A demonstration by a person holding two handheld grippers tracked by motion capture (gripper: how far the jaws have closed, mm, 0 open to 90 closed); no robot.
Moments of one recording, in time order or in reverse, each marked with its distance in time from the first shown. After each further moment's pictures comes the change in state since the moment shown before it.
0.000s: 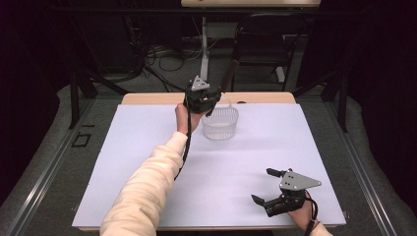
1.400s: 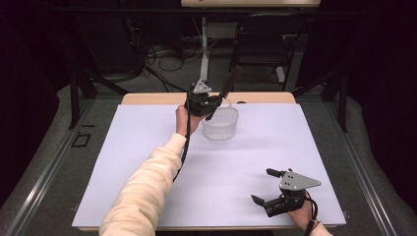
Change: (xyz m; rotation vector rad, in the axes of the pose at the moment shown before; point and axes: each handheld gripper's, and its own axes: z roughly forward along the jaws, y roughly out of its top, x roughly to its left) left arm 0.001 -0.010 0.007 0.066 -0.048 0.036; right arm 0.000 0.000 0.000 0.009 0.003 -0.001
